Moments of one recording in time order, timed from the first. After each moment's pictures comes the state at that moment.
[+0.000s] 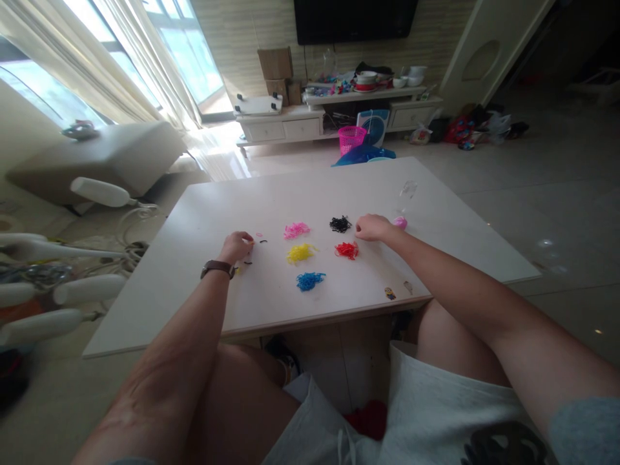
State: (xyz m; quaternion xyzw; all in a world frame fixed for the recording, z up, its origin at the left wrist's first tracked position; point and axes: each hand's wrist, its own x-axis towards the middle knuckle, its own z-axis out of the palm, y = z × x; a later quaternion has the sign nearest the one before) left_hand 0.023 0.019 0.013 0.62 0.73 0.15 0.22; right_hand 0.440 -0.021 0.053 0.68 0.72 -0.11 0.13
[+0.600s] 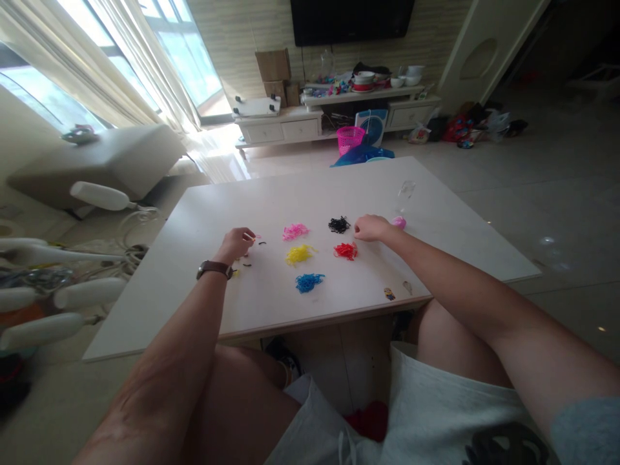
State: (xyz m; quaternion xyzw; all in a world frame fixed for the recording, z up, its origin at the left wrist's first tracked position) left_hand 0.037 0.014 0.035 0.64 0.70 0.15 0.26; right_hand 0.442 -0.021 0.054 0.67 0.72 -0.12 0.13
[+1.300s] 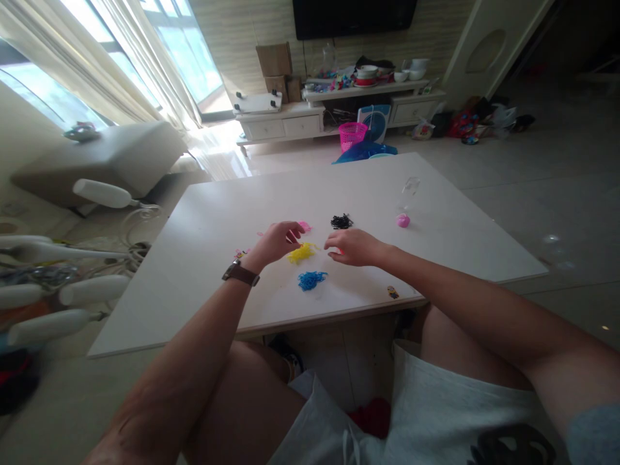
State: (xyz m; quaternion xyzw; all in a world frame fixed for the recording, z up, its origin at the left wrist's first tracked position) left_hand 0.126 -0.028 0.064 0.83 0.42 0.22 0.30; right_hand 0.383 -0.085 0.068 0.40 0.91 -0.08 -0.09
